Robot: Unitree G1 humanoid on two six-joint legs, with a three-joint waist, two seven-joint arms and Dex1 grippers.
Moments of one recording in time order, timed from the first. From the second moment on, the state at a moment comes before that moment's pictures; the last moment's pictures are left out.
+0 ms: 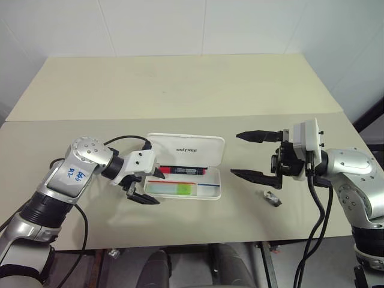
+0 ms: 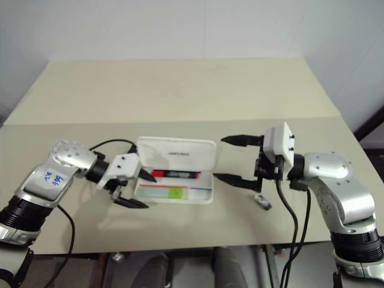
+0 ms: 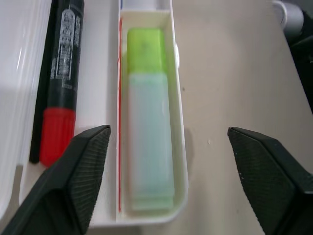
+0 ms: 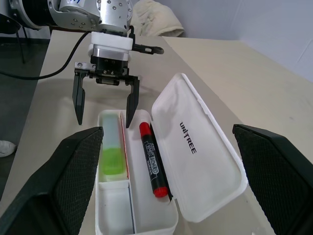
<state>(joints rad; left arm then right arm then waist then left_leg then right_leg) -0.59 0.86 -0.27 -0.08 -0.18 0.40 -1.39 -0.37 -0.73 -0.09 -0.35 0.61 0.37 1.11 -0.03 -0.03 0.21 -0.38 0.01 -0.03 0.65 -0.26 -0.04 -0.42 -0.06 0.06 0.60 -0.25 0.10</state>
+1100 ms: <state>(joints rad) -0.29 0.82 0.16 -0.27 -0.50 0.36 -1.22 -0.24 -1.20 -0.01 -0.30 0.42 0.78 1.20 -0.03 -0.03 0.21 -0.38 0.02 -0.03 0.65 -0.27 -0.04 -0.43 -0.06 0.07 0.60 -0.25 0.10</state>
